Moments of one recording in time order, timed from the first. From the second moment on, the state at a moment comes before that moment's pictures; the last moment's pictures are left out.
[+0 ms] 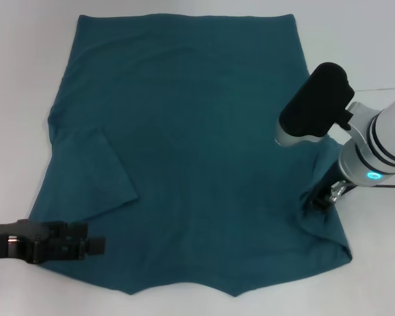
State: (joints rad) left arm -0.55 -2.04 0.48 0.81 2.30 1.83 -1.87; right arm 0.63 2.10 -1.53 -1.31 -2.91 -1.39 2.64
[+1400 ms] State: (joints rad) left arm -0.54 -2.04 0.48 0.81 2.30 1.82 -1.85; right arm 0.64 2.09 -1.13 -1.01 -2.85 -1.00 2.73
